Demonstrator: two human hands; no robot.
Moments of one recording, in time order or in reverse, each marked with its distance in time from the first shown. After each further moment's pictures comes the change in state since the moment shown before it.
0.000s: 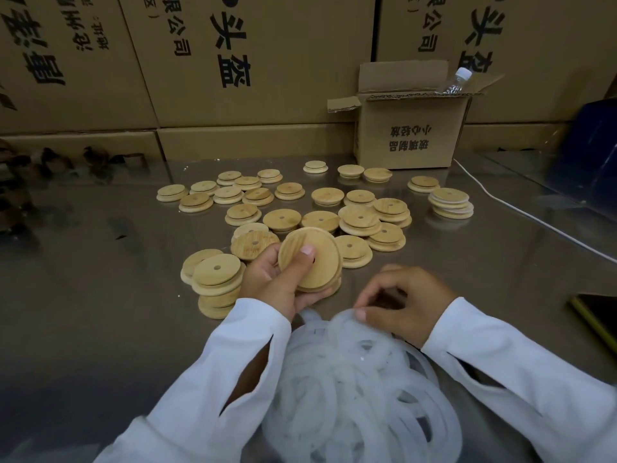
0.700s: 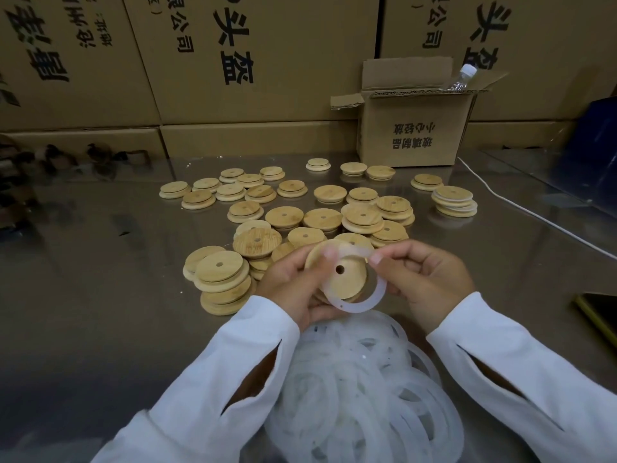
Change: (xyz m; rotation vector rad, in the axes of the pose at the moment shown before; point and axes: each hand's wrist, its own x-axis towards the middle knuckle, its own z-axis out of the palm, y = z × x) left_hand -0.009 0.001 0.003 0.158 -0.253 -0.110; right_hand 0.000 -0.021 0.009 0.720 0.425 0.150
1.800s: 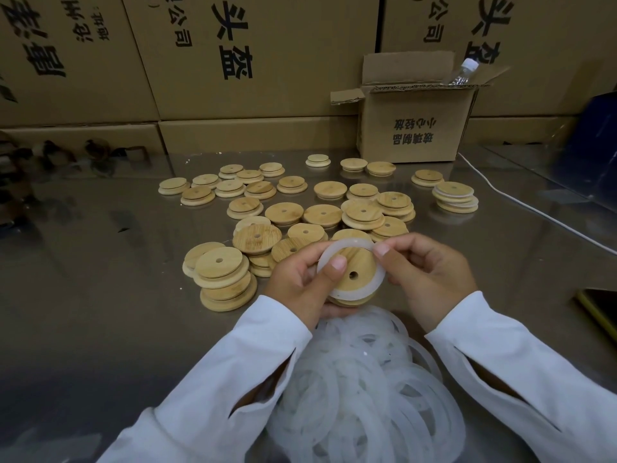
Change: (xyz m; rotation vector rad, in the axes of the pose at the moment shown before) left_hand -0.005 -0.006 0.003 0.129 -0.107 0.167; right_hand -0.003 -0.003 0.004 -0.109 0.061 -0.054
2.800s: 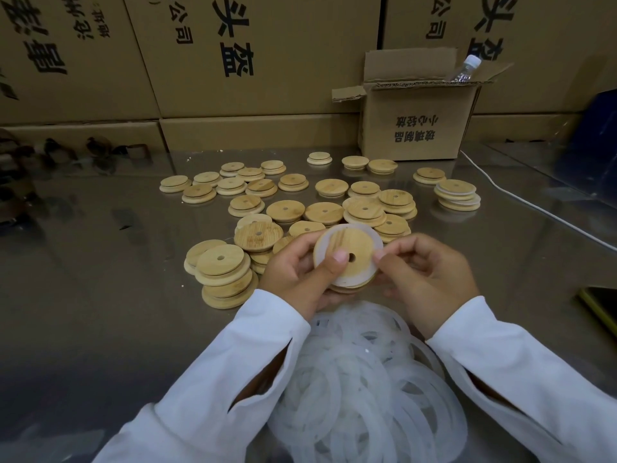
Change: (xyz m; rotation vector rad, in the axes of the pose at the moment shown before) left_hand 0.003 -0.001 -0.001 -0.064 0.114 0.024; right_hand -0.005 -0.001 0.003 -0.040 0.040 0.047
